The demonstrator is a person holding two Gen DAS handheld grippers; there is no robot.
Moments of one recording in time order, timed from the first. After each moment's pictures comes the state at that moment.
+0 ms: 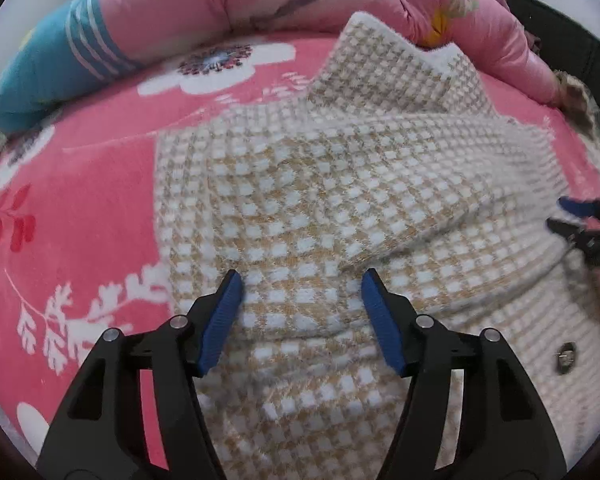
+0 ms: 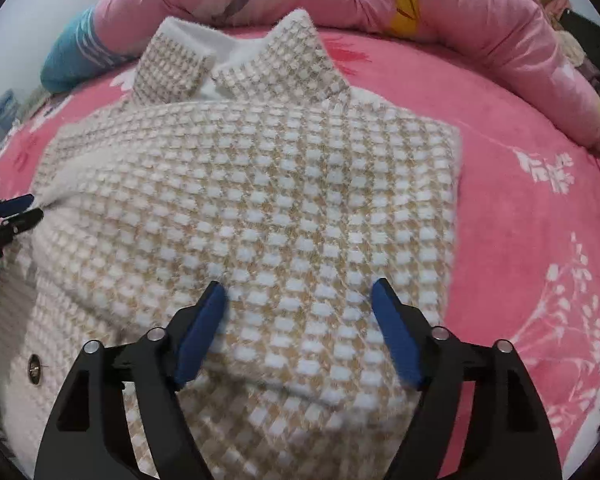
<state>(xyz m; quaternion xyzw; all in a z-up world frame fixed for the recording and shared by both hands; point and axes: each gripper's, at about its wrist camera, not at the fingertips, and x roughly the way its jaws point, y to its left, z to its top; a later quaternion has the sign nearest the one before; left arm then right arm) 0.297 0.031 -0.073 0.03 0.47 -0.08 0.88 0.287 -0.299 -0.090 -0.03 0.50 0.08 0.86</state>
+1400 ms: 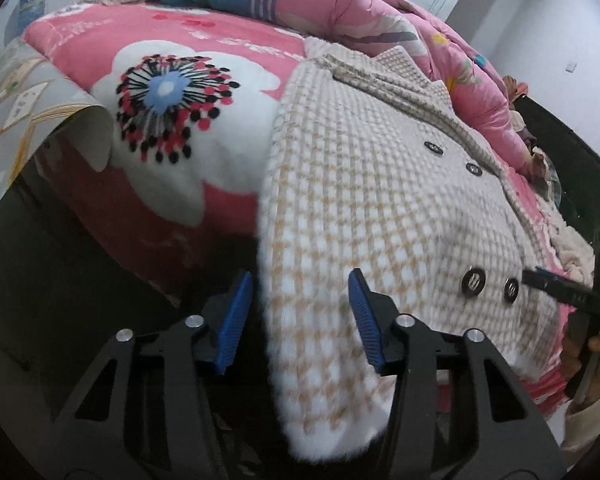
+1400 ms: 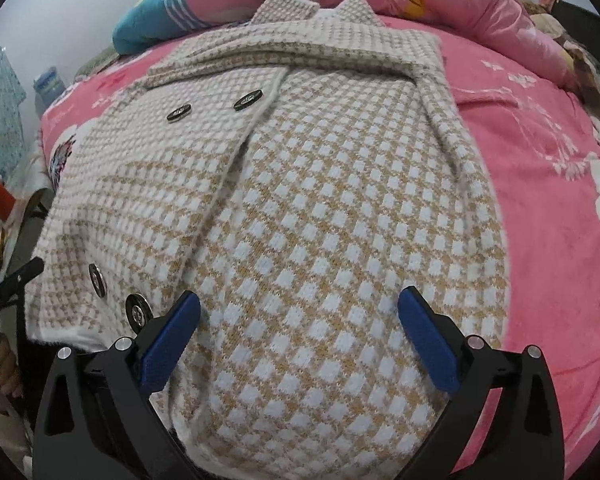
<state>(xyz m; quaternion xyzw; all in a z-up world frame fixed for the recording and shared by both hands) -0.050 0.092 -0.107 -0.20 0.42 -0.02 0.89 0.026 -0.284 -0.102 -0.02 0.49 0.14 0.86</state>
